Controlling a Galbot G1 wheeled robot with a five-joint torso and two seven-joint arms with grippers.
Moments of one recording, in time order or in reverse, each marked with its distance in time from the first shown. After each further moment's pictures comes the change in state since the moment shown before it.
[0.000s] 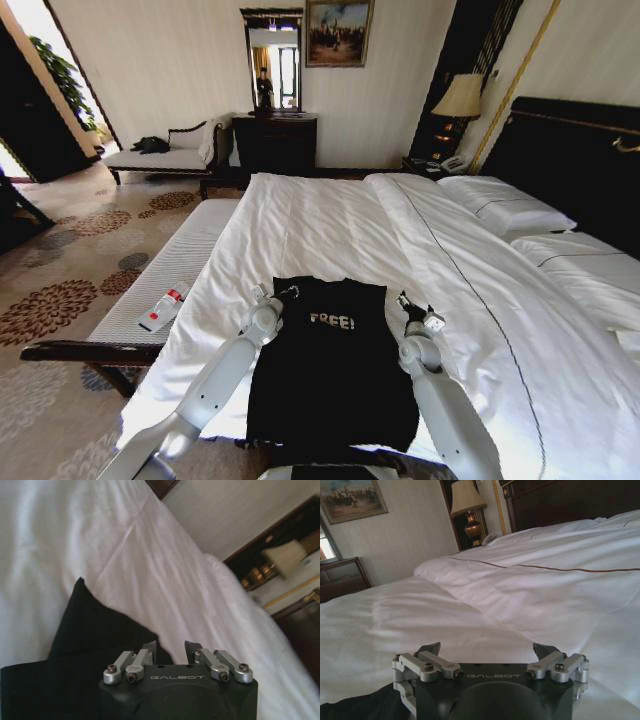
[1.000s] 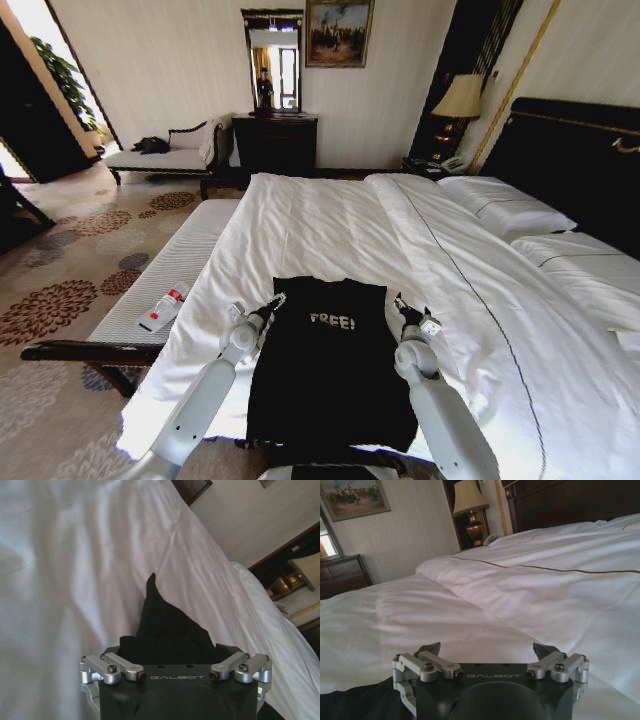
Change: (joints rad) left arm 0.150 0.051 -0.062 -0.028 0.063 -0.032 0.030; right arm -0.046 0.012 0.002 0.053 -0.030 -0.015 0.016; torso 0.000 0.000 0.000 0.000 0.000
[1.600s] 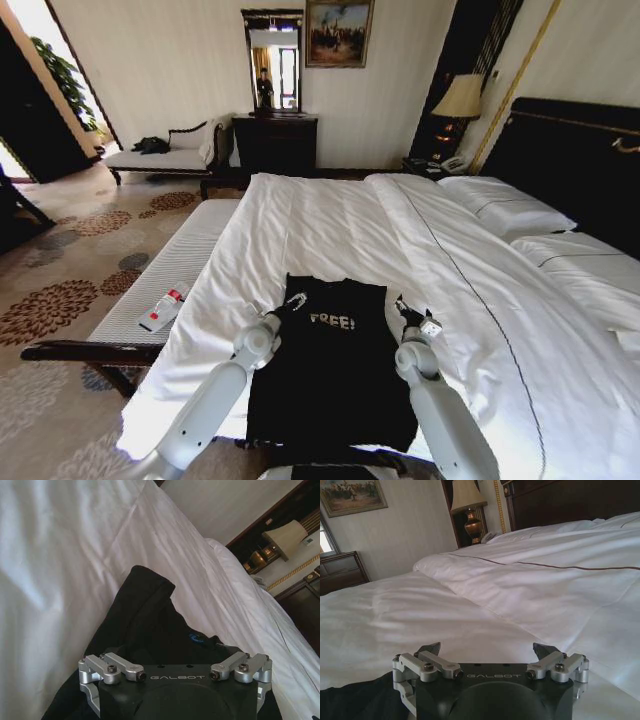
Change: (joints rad) left arm -0.025 -0.001 0.127 -0.036 0.046 0.000 0.000; right arm 0.007 0.006 -0.003 -0.014 -0.008 -0.004 0.008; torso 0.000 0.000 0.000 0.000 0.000
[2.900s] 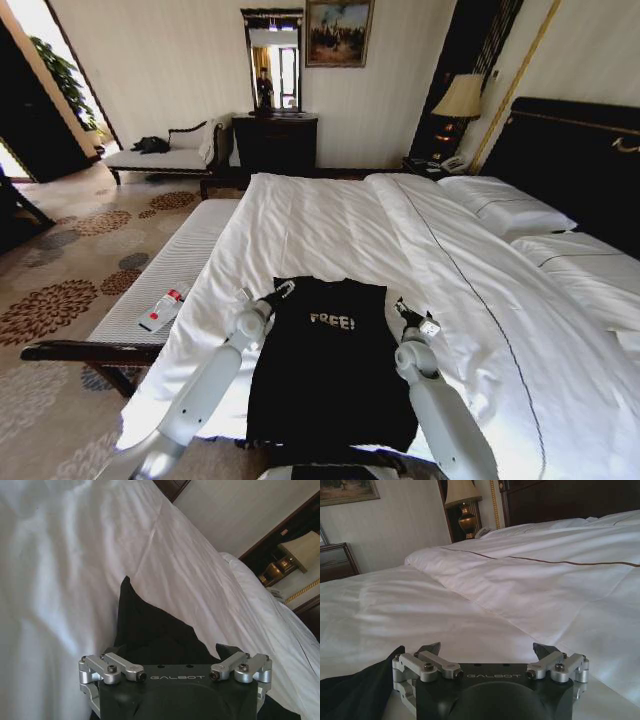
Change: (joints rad) left arm -0.034 0.016 -0.062 0.035 0.004 0.018 -0.019; right arm 0.010 -0.014 0.005 -0.043 0.001 -0.005 0.007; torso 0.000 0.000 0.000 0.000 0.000
